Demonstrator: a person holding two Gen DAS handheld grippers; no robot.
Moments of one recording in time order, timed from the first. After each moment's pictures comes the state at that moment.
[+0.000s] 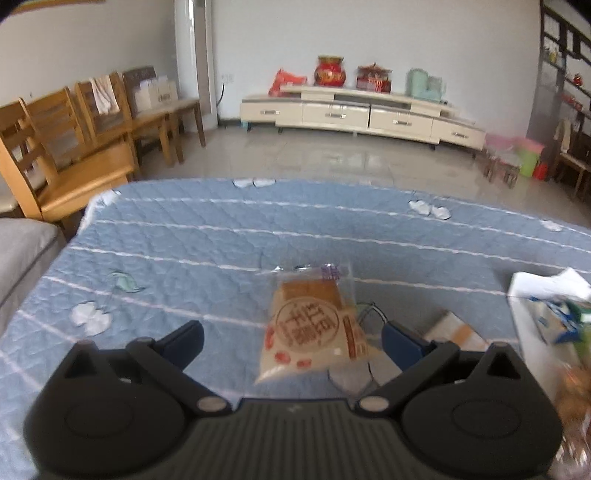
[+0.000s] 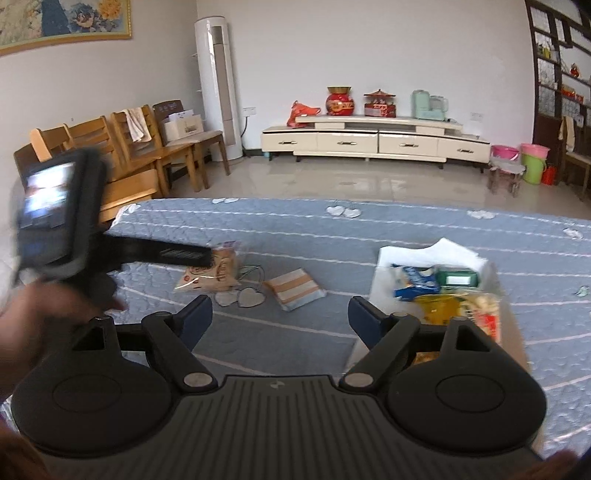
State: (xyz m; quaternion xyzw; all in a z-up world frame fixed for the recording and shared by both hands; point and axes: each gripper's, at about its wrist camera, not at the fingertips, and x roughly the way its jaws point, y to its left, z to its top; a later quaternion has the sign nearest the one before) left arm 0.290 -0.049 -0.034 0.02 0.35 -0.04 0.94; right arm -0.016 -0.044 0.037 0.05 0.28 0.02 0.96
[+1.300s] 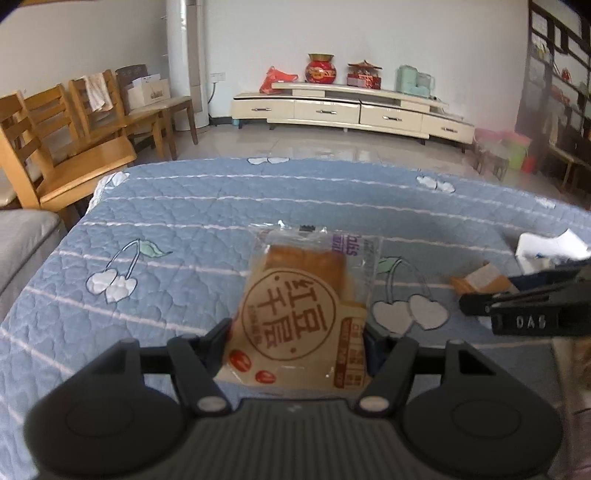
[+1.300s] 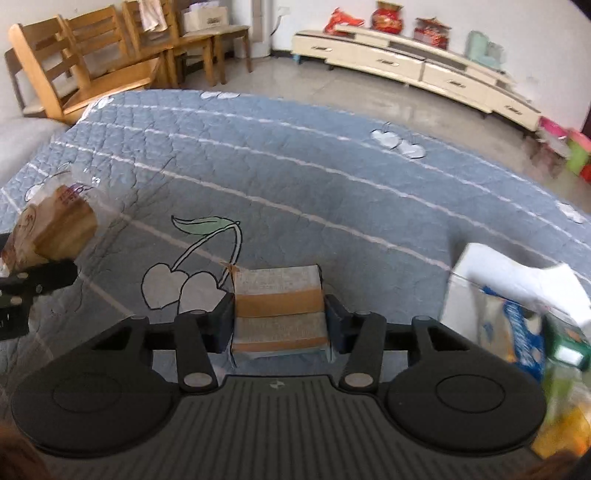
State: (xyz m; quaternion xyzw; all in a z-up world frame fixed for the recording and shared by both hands) left arm 0.242 0.002 -0.048 0.02 0.34 -0.06 0.94; right arm 0.170 -0.053 -0.050 -0.03 0.43 0.05 0.90
